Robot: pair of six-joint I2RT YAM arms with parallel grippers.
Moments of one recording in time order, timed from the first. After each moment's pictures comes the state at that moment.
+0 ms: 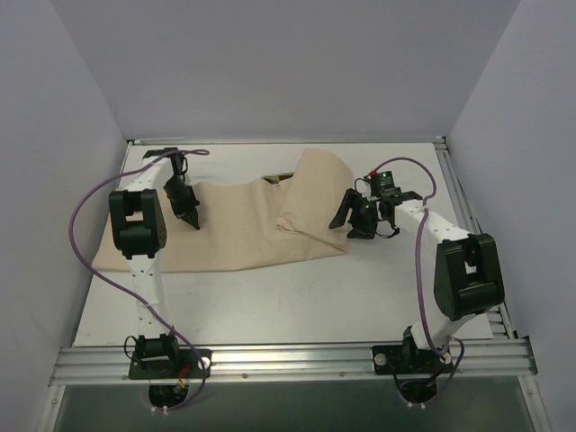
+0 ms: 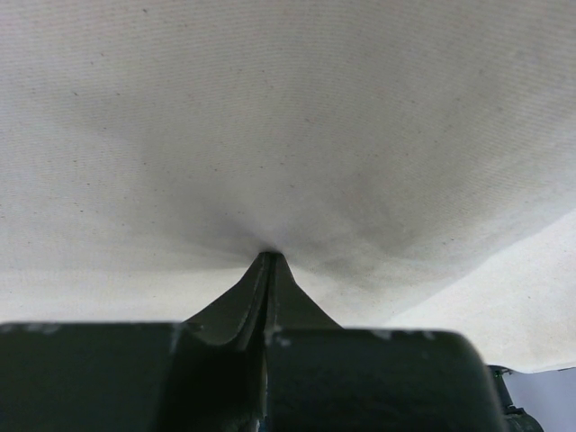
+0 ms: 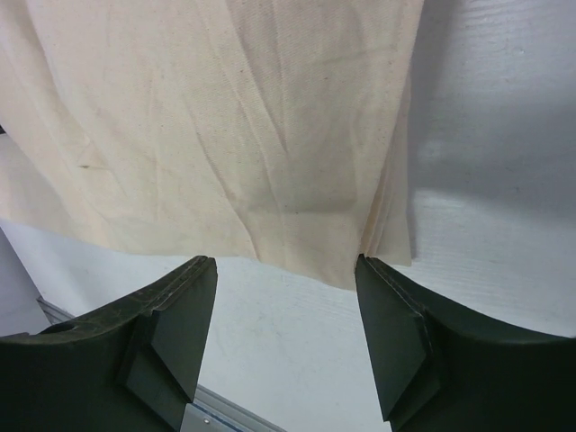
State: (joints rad) left arm 0.02 2.34 1.94 -1.21 0.15 -0.37; right arm 0.22 1.62 1.03 -0.44 -0.36 0.60
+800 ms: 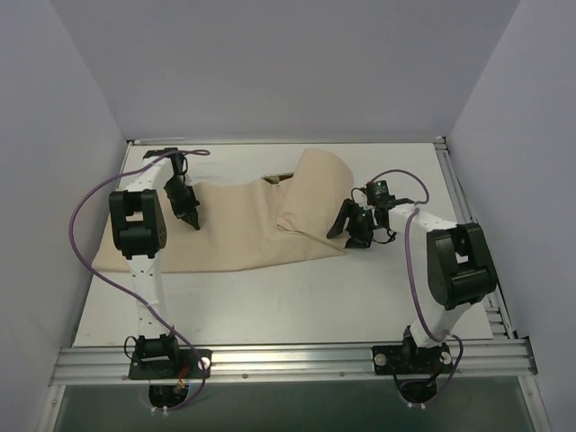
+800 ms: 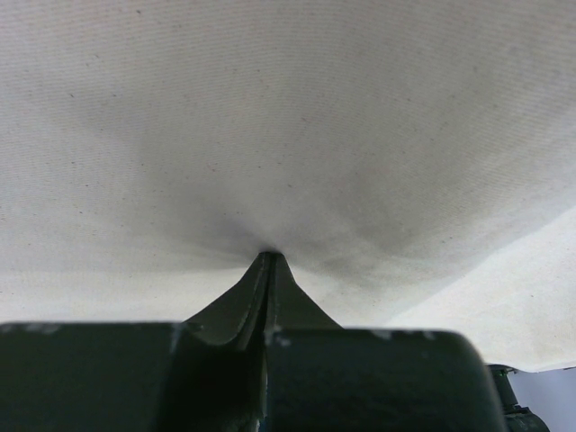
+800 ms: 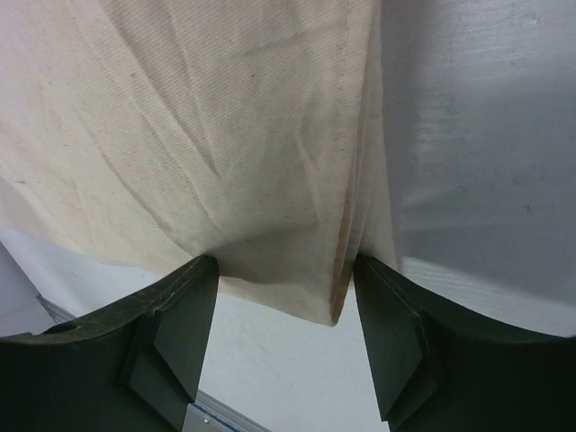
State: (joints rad) left arm 0.02 2.34 1.94 -1.21 0.15 -0.36; right arm 0.22 1.70 0.97 -0.36 -0.39 0.63
